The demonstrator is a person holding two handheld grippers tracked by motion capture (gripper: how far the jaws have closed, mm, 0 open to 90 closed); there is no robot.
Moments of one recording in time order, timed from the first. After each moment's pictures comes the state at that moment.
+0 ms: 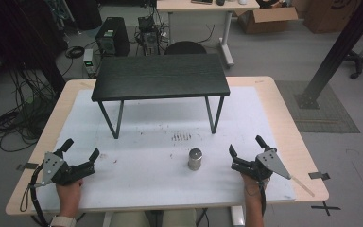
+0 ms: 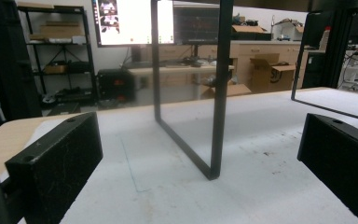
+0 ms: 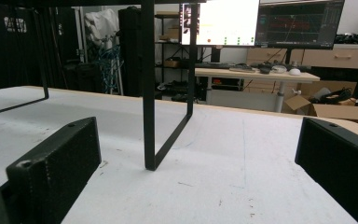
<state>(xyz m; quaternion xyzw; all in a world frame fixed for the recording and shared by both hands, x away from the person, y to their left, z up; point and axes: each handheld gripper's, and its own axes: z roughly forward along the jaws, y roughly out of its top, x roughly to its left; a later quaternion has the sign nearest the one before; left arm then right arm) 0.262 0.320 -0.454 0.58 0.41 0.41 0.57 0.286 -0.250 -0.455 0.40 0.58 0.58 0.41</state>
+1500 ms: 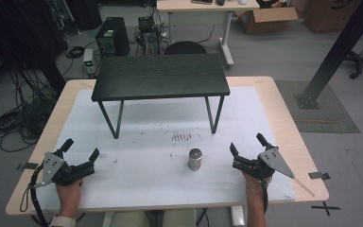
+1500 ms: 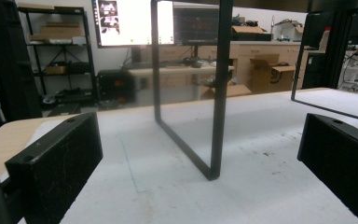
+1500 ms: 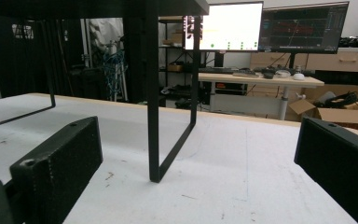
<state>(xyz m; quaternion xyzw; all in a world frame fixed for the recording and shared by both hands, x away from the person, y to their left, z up) 0.261 0.320 -0.454 0.58 0.41 0.41 0.57 0.285 -0.251 -0.442 0.40 0.58 0.59 0.41</state>
